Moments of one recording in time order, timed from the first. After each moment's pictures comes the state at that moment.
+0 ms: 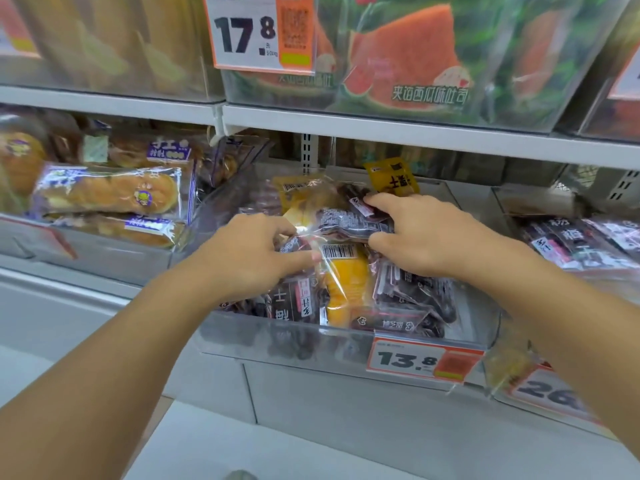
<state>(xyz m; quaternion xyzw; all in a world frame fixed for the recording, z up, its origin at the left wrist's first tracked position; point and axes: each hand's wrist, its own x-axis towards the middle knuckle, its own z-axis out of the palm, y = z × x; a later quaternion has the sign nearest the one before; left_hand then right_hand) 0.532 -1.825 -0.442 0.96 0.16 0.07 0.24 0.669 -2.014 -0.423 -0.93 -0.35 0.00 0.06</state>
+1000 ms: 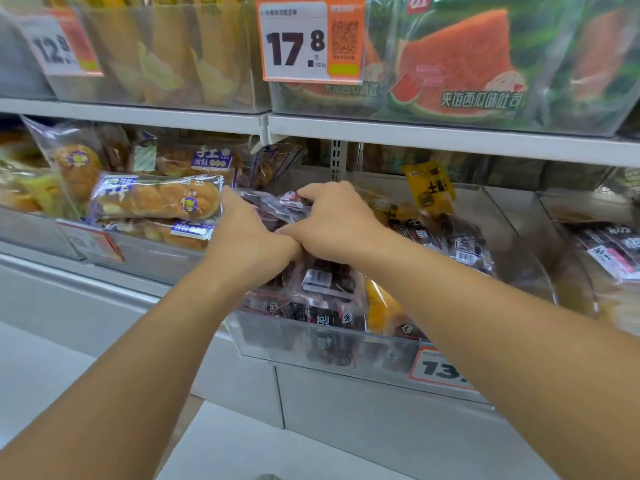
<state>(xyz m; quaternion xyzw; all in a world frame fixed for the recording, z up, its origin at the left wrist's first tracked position) 0.519 -1.805 -0.438 0.81 0.33 0.21 0.45 0.616 -1.882 -0.426 -0.88 -0.36 0.04 0.30</state>
